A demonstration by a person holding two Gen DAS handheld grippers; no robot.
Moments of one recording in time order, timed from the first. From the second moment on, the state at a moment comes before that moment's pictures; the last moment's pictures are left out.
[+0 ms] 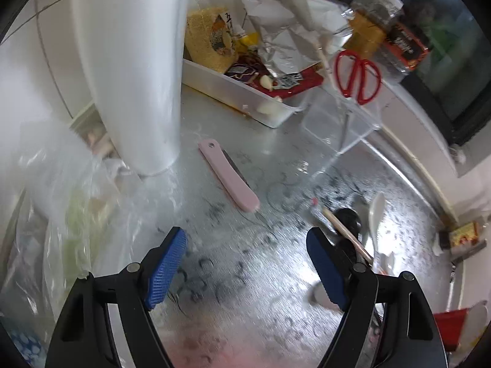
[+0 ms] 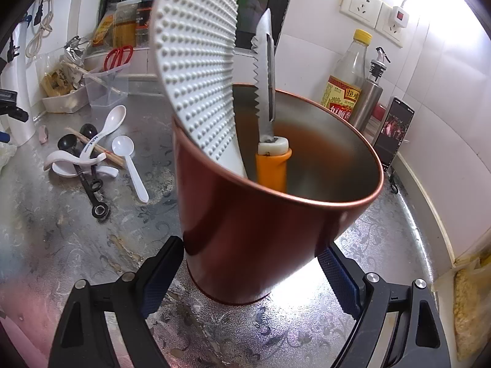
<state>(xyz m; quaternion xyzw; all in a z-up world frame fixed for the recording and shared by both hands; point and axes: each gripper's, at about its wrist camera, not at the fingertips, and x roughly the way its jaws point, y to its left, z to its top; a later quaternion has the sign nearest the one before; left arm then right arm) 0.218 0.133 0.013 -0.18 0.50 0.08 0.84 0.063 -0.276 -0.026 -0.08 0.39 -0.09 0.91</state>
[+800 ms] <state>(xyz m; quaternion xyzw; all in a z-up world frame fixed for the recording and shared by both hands) 0.310 0.151 -0.041 -0.11 0.54 0.18 0.81 0.068 -0.274 -0.028 -0.10 0.39 -0.09 0.91</state>
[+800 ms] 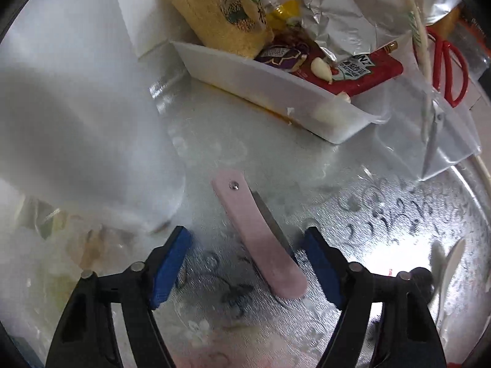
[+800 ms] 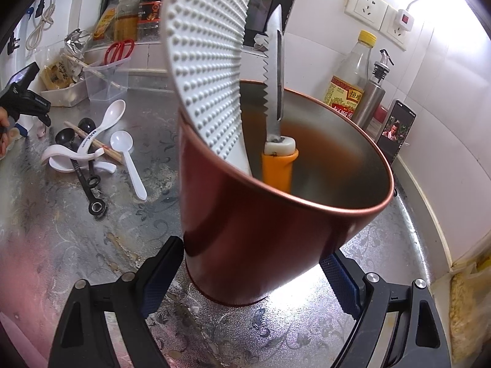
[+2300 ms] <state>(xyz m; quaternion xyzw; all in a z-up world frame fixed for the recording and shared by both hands) 0.263 0.070 -0.037 -0.03 0.54 0.04 0.84 0.072 -0.274 -0.028 -0.08 0.39 -0.08 0.91</state>
